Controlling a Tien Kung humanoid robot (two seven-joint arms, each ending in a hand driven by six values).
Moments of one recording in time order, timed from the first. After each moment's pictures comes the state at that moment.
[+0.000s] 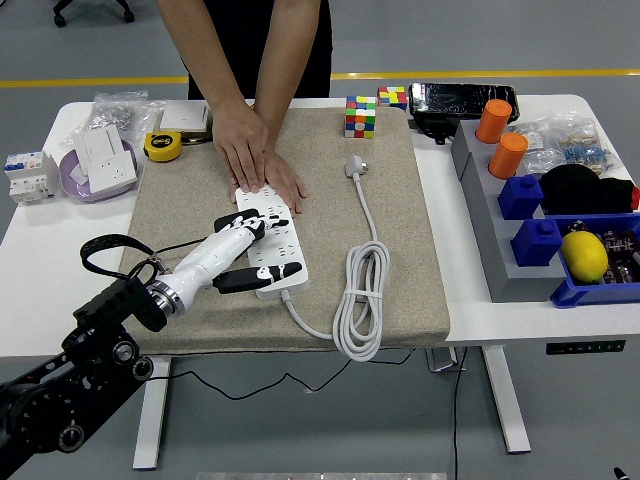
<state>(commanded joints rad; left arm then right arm) -0.30 0.24 -0.92 -1.28 1.91 0.05 -0.04 0.05 -0.16 1.37 0.18 -1.17 -0.01 0.01</state>
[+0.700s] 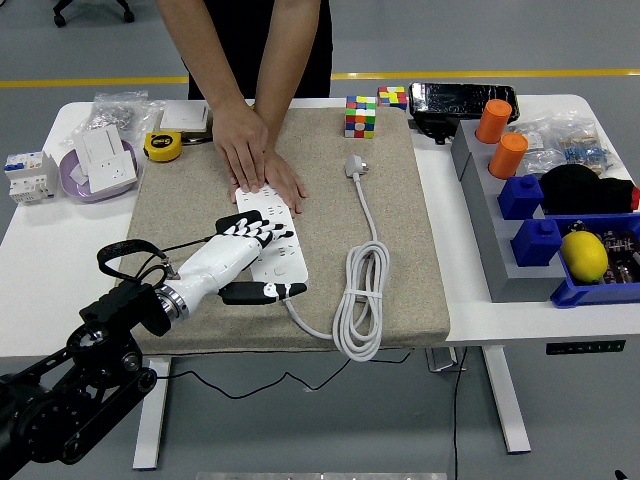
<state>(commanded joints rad) -0.30 0.25 -0.89 -1.31 2.11 0.03 0.00 0.05 -0.17 1.37 0.18 -1.17 -0.01 0.01</state>
